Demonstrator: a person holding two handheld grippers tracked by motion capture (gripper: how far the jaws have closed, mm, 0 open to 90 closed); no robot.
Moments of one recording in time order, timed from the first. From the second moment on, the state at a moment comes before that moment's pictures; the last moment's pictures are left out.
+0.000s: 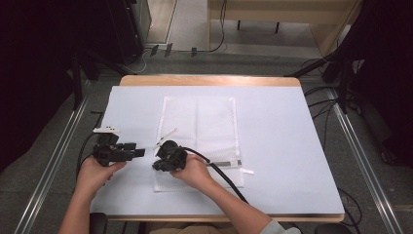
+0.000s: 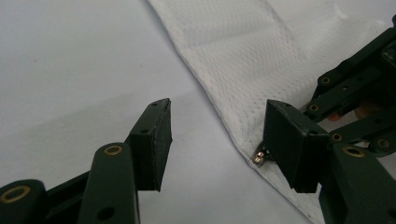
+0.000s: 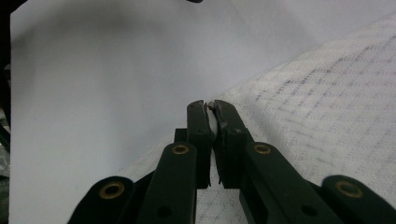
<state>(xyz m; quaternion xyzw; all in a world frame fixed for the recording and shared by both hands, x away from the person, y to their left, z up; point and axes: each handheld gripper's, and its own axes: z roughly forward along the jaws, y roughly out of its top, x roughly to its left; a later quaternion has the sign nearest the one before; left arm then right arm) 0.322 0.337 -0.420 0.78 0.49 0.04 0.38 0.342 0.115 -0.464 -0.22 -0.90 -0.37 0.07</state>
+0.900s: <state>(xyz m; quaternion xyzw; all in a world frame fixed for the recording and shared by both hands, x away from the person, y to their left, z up) 0.321 0.309 -0.431 0.83 0.42 -0.02 0.37 0.355 0.100 -0.424 -0.21 -0.88 -0.42 0.03</state>
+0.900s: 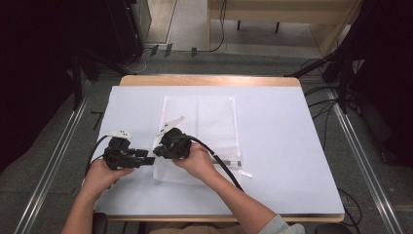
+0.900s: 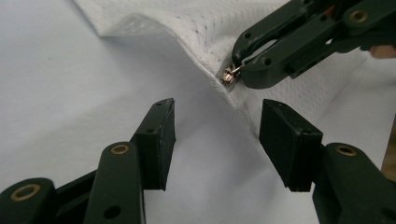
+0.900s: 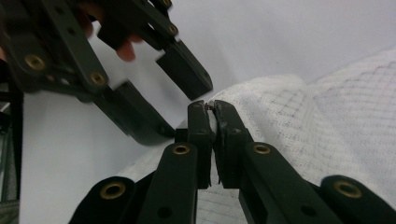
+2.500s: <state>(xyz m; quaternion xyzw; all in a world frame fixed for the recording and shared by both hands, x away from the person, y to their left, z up) 0.326 0.299 -0.438 0.85 0.40 -0.07 0.34 0.348 0.098 -0.429 -0.19 -0.89 -0.41 0.04</state>
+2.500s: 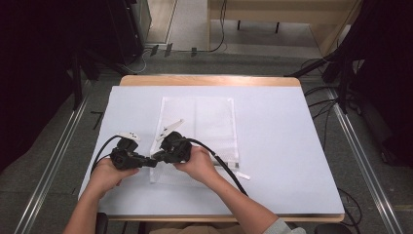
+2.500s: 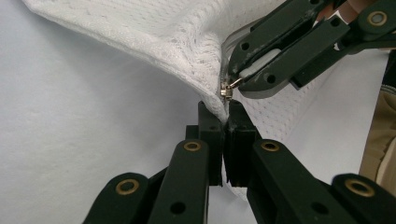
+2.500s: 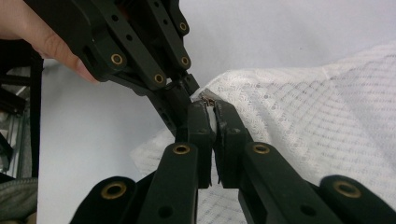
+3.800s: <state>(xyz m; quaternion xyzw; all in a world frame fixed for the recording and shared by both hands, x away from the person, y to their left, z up) 0.325 0.308 -0.439 0.84 0.40 -0.07 0.35 0.351 0.076 -0.445 -0.22 -0.89 -0.40 0.04</state>
